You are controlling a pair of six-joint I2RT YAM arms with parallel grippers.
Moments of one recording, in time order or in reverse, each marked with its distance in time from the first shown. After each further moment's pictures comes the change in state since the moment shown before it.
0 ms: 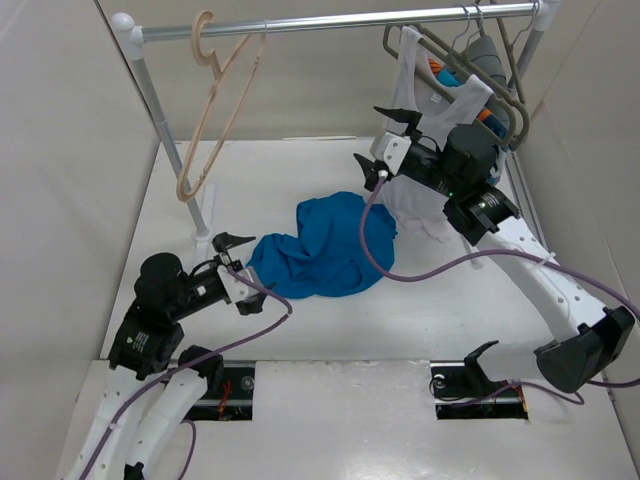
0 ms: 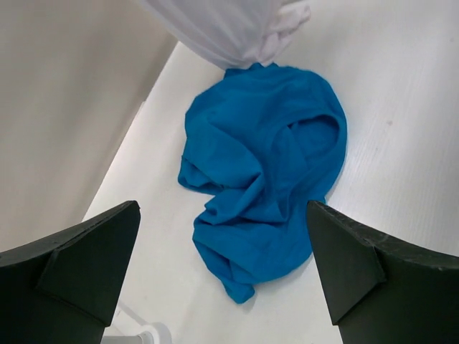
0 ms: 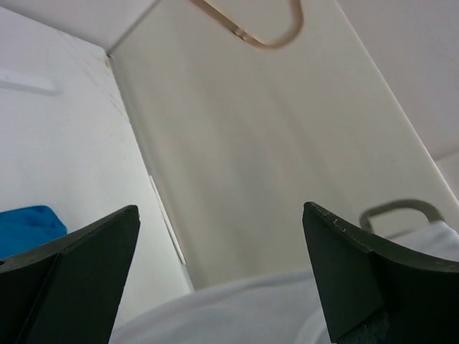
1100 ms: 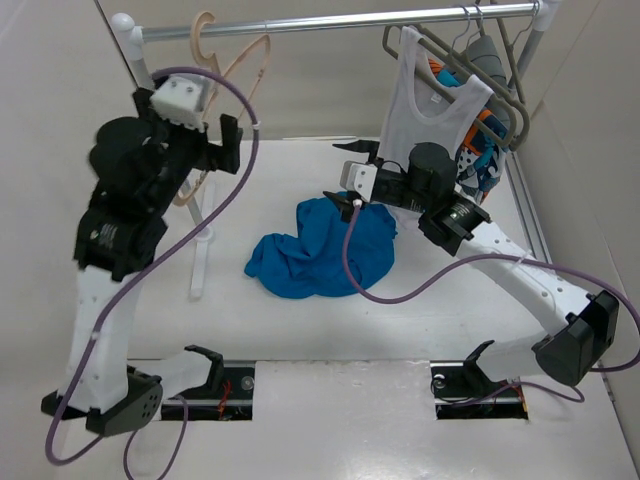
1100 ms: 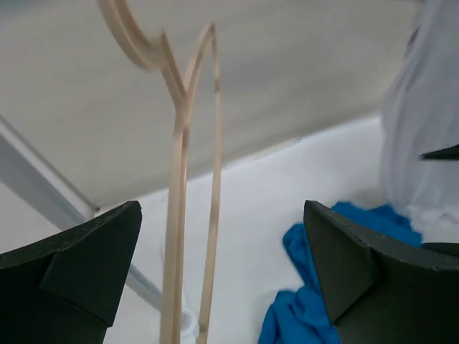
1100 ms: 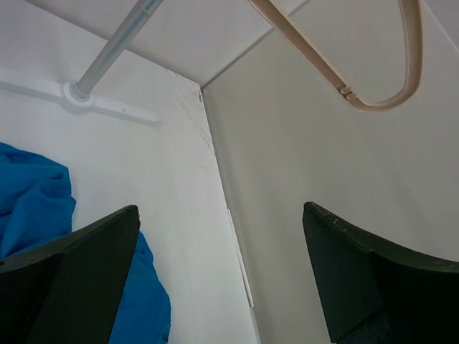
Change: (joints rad) left arm 0.014 0.658 1.078 -0.115 -0.631 -0.556; right arm 0.150 0.052 -0.073 0.014 -0.110 0.039
